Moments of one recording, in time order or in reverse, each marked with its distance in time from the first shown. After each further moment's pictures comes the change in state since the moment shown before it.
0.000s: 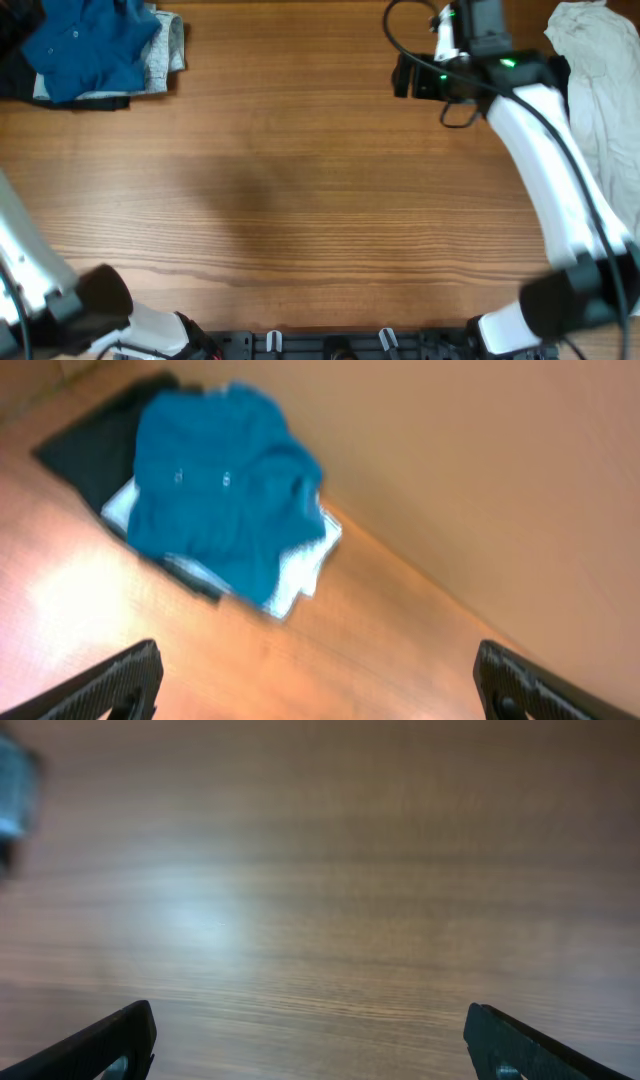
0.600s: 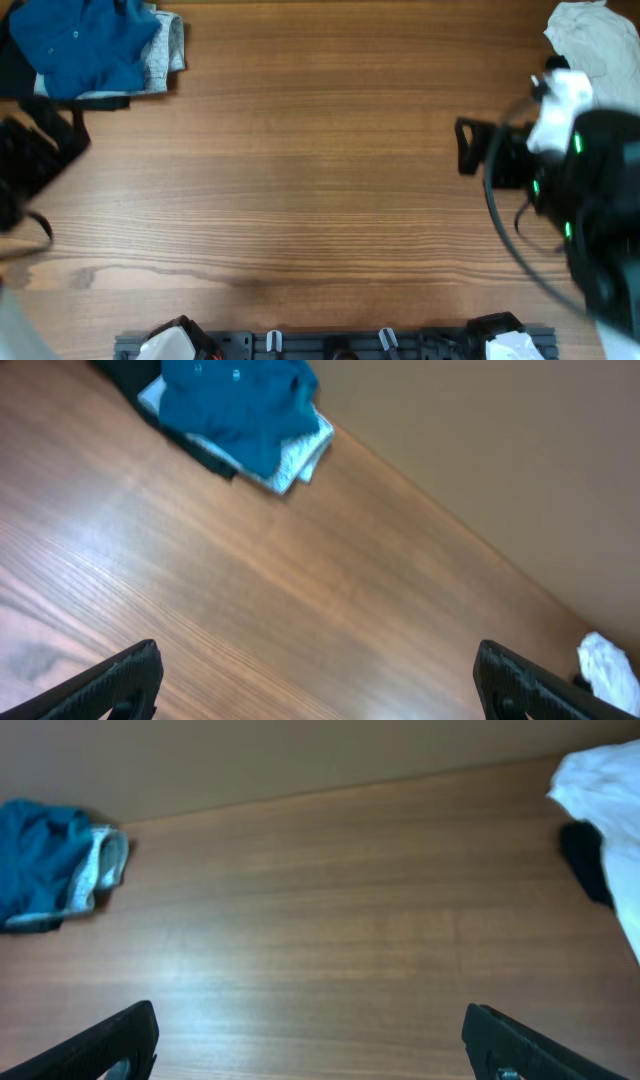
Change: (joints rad) left arm 0.000 -0.472 -0.121 -0.404 -0.003 0.032; right arm 0.000 -0.705 -0.230 -0.133 0.107 0.039
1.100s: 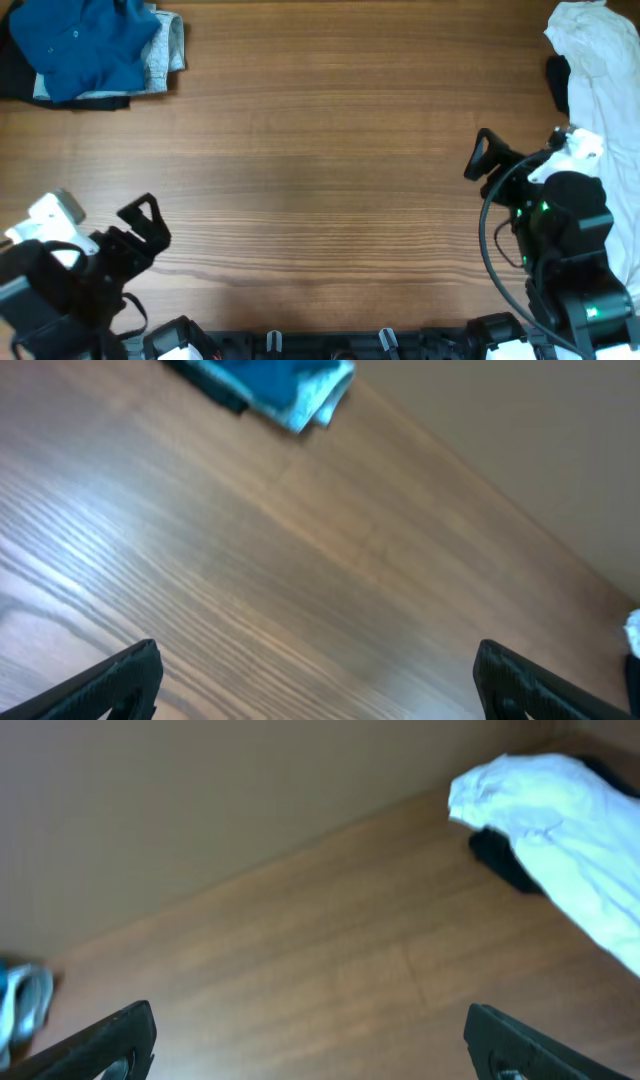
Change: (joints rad) left arm 0.000 -0.631 -0.956 0.380 0.011 -0.023; right arm 0.000 -0.224 -0.481 0.441 0.276 0.198
